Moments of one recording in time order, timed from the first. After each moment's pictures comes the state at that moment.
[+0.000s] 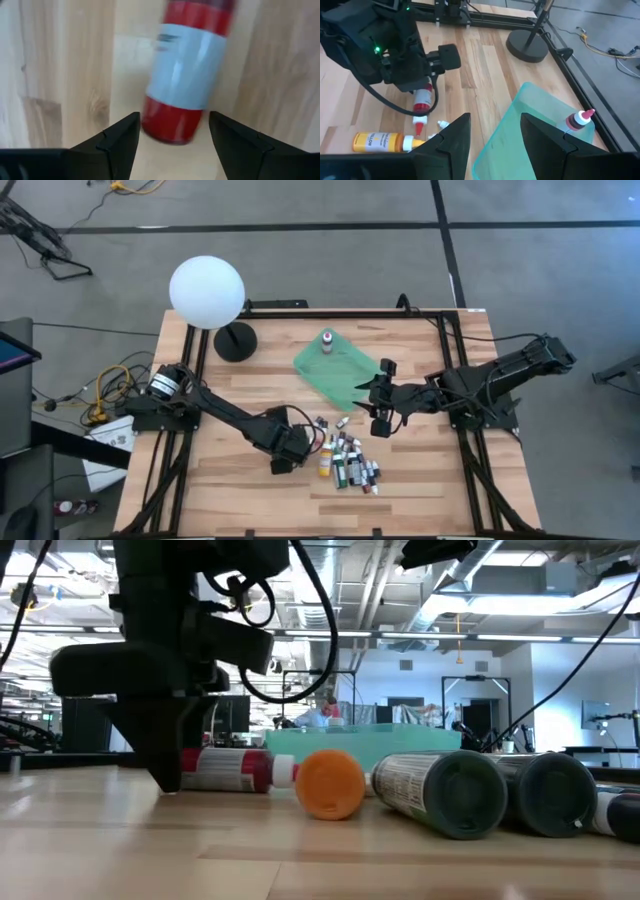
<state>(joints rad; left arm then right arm) -0.38 1.92 1.22 -0.81 -0.21 -0.48 0.33 1.26 1.07 -0.46 0.49 0.06</state>
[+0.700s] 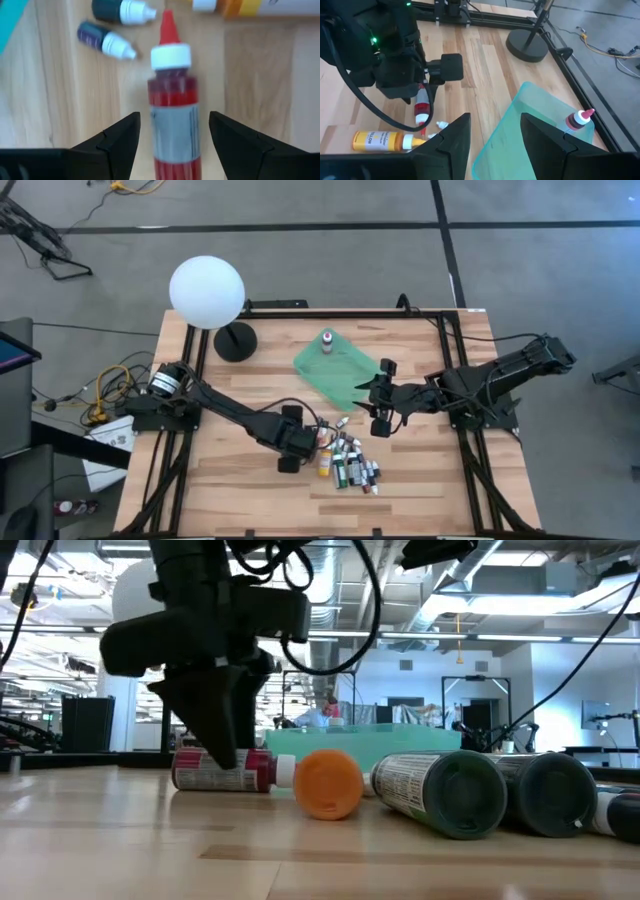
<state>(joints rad) -0.34 1.92 1.28 -0.70 -0.24 -0.24 0.33 1.26 1.07 -0.46 0.49 0.06</state>
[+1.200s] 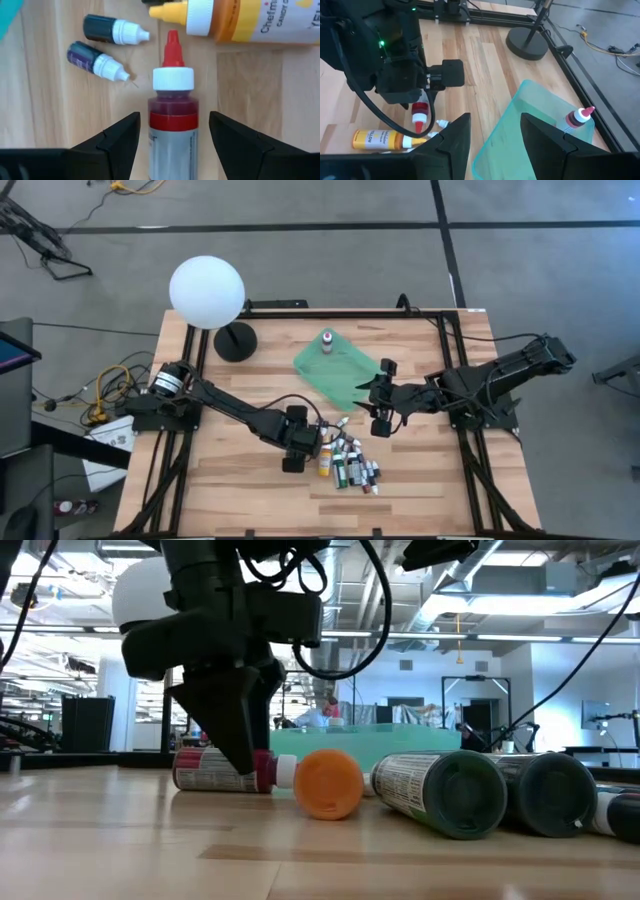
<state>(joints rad) -0.31 1.93 1.28 -0.63 -0.19 -0.23 0.33 1.26 1.07 -0.47 0.49 0.07</state>
